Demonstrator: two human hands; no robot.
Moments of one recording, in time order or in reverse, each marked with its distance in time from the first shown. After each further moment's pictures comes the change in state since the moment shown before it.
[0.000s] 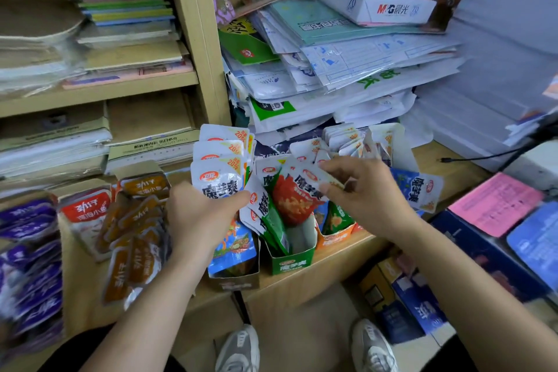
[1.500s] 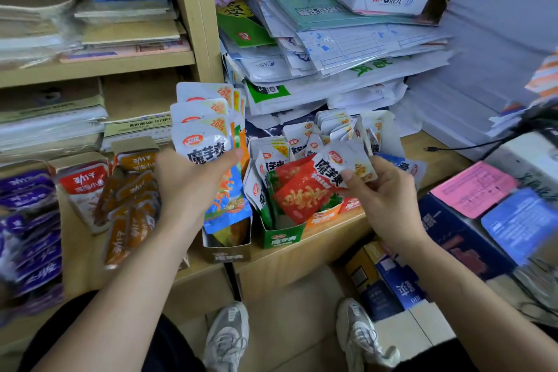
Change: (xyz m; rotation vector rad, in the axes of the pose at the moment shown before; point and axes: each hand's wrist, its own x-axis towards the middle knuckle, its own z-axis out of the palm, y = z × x) left_hand -0.010 0.024 -0.009 -0.237 -0.014 0.114; right_hand -0.053 0.018 -0.005 0.299 0.219 0.173
